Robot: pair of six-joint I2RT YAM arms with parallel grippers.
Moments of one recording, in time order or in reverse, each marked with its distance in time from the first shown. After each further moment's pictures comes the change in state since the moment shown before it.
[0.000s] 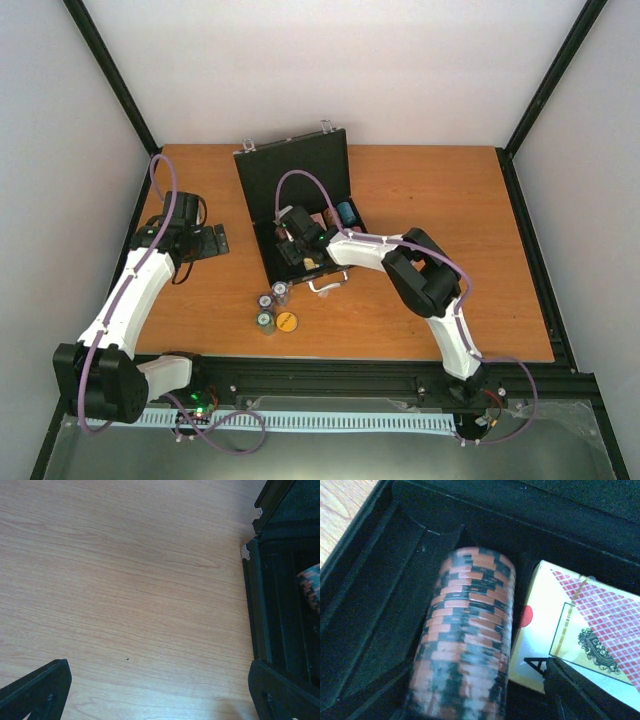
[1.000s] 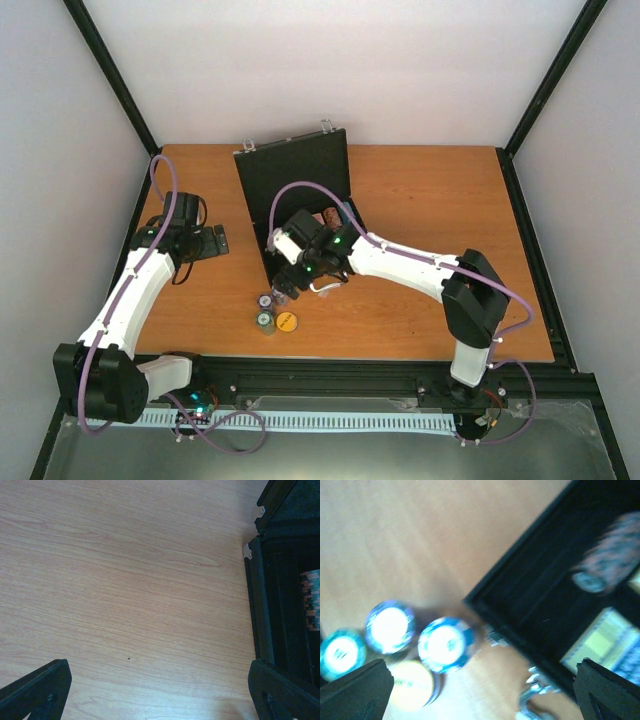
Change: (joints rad) left arm 0.000 0.000 -0.003 -0.001 -0.005 0.000; right arm 0.093 -0.346 -0.060 -0.409 -0.267 -0.123
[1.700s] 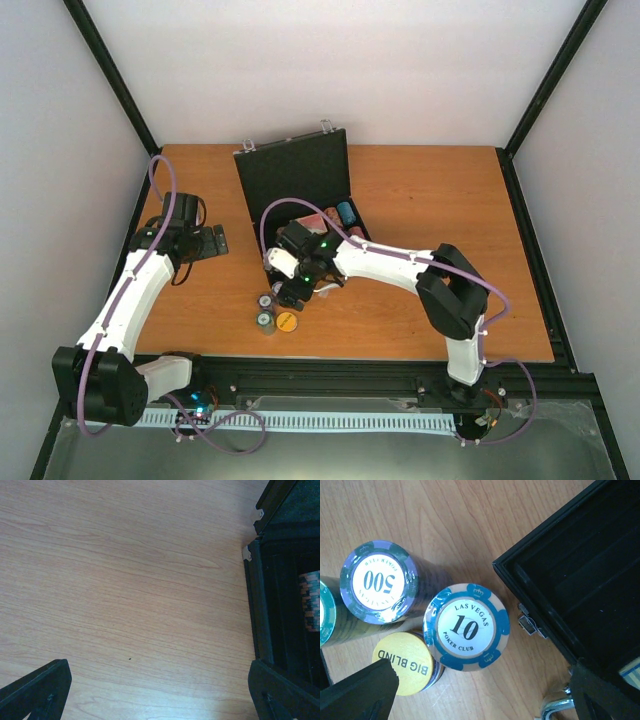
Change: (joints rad) left arm 0.000 -0.013 -0.002 0.000 -0.004 0.000; right arm 0.033 0.106 -0.003 -0.076 -0.095 -0.173
